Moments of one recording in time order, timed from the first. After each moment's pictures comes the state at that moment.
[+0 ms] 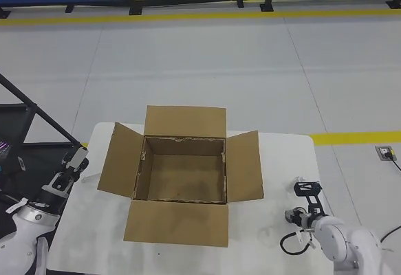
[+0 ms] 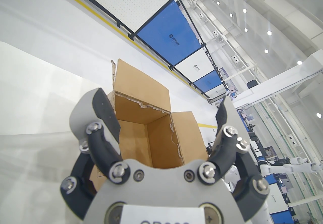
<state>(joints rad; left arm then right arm) 1.36 -1.22 -1.92 -1.91 0.13 -0.23 -0.52 -1.29 -1.23 1.54 -1.81 -1.23 0.08 1.14</state>
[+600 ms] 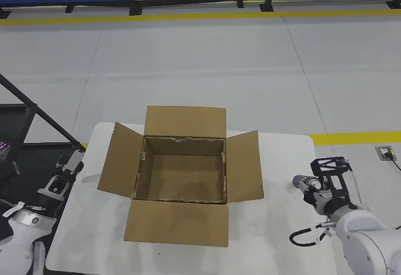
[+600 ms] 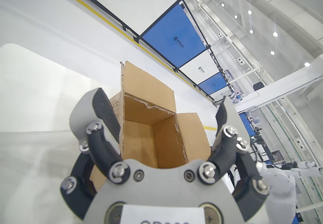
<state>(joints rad) 1.41 -1.21 -1.95 -1.92 0.16 -0.23 -0.49 -1.27 -1.22 1.59 -2.27 -1.28 0.10 1.18</state>
